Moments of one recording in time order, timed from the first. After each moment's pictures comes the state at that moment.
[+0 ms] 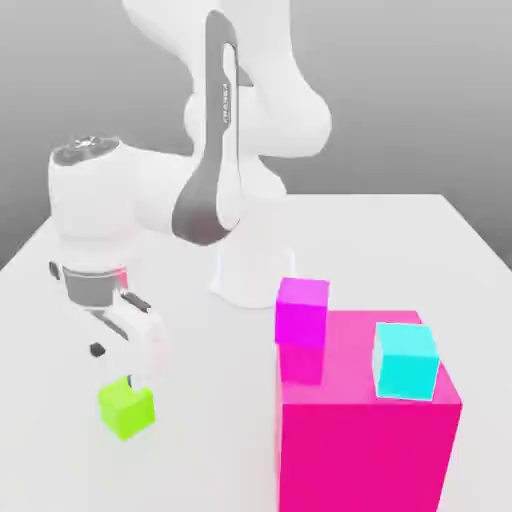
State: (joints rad) arm -0.37 0.17 -0.09 -2.73 0.06 2.90 1.05
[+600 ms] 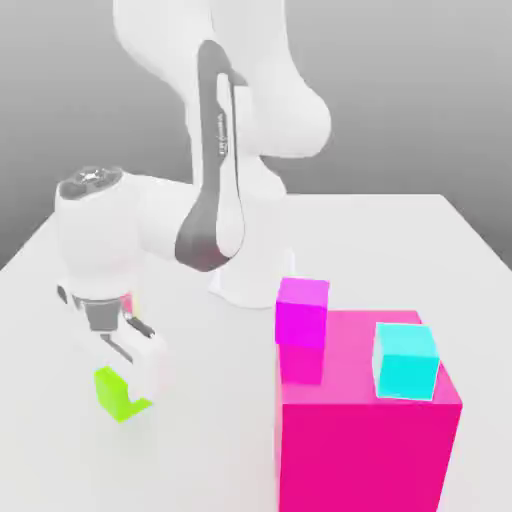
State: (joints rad) arm -0.38 0.09 -0.07 -2.73 0.01 2.82 1.09
